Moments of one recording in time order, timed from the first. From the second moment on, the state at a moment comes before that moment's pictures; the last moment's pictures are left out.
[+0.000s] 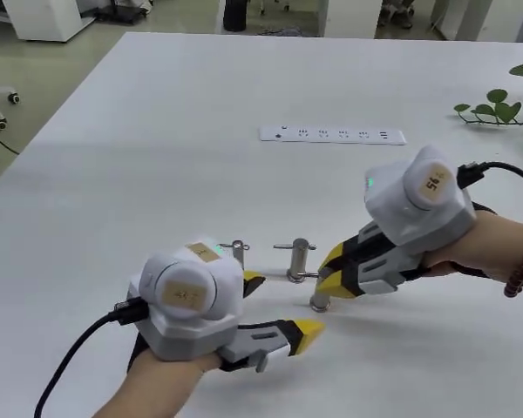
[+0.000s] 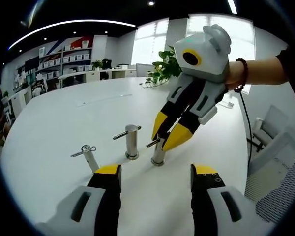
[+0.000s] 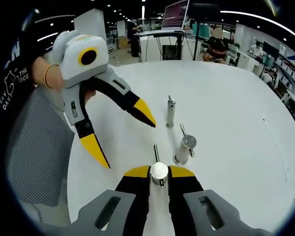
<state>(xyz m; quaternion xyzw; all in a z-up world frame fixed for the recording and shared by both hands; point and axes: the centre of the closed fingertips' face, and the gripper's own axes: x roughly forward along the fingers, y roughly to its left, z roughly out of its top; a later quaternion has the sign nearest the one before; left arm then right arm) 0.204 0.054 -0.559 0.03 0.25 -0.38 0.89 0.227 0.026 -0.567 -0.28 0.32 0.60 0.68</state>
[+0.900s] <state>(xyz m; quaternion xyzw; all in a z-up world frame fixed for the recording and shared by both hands) 0.208 0.099 -0.539 0.03 0.23 -0.34 0.91 0.246 0.006 -0.557 -0.28 0.32 0.58 0.70</state>
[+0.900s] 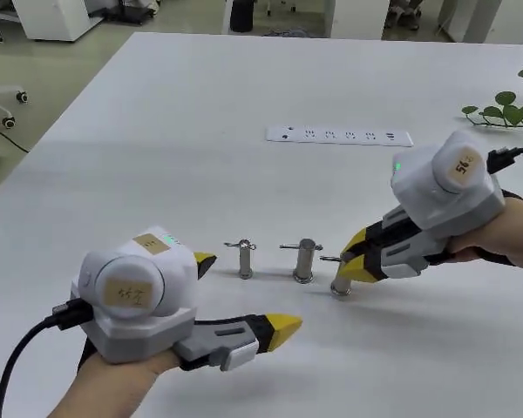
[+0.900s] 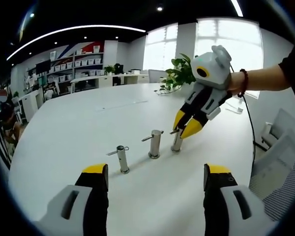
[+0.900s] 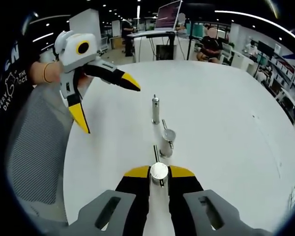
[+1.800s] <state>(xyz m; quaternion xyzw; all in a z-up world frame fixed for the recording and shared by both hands) 0.208 0.105 -0.545 0.02 0.24 -0.33 0.91 0.264 -0.011 -0.565 -0.30 0.33 0.57 0.69</state>
